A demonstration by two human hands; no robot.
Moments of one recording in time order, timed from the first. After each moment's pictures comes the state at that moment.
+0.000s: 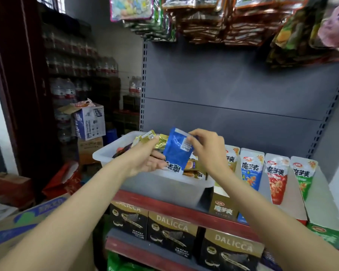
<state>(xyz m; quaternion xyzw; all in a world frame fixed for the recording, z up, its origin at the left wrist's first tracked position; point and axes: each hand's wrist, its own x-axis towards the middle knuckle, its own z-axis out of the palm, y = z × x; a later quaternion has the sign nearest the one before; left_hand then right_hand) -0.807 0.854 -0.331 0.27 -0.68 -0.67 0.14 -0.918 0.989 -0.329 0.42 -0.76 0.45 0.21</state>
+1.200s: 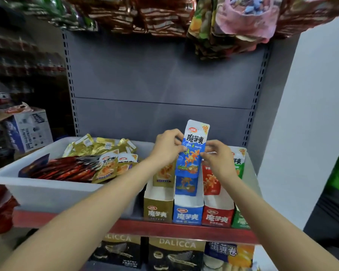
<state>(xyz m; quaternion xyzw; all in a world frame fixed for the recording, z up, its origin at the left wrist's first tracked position) -0.983 1.005 -0.326 0.05 -0.87 -0.42 0.26 -1.048 1.144 -0.363 0.22 -0.77 0.60 0.10</state>
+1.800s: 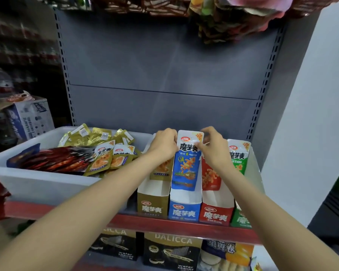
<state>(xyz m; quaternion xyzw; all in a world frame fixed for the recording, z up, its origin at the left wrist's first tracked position) -1.013 0.995 -0.349 0.12 -0.93 -0.26 0.21 -1.072 1.134 -0.362 0.26 -0.85 0.43 0.16</state>
